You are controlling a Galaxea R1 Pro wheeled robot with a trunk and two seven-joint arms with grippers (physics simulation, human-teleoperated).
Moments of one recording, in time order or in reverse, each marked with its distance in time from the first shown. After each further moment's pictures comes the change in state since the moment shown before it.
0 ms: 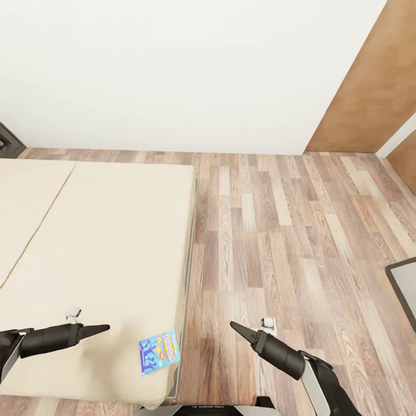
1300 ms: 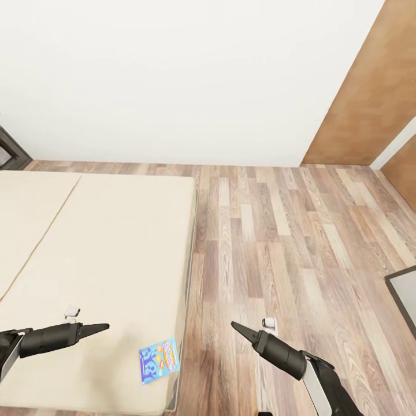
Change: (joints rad) left arm 0.001 0.000 0.015 0.000 0.002 -0.014 0.000; right arm 0.000 -0.008 0.000 0.000 0.000 0.000 -0.001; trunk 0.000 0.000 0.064
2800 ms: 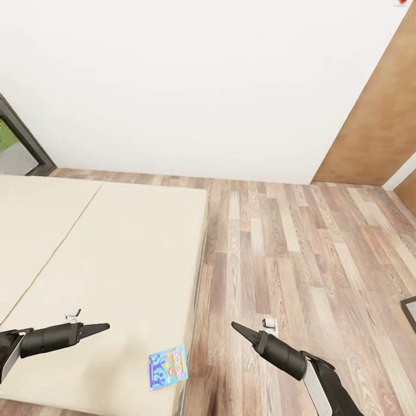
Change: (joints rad) left arm 0.000 -0.003 0.000 0.000 0.000 -0.005 0.000; right arm 0.001 -0.002 0.000 0.000 0.000 -0.002 0.002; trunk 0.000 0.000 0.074
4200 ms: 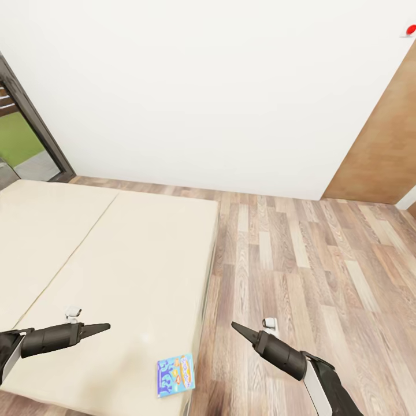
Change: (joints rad) left arm 0.000 -0.003 0.000 0.000 0.000 0.000 0.000; right arm 0.000 0.000 0.000 0.000 0.000 0.000 0.000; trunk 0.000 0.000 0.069
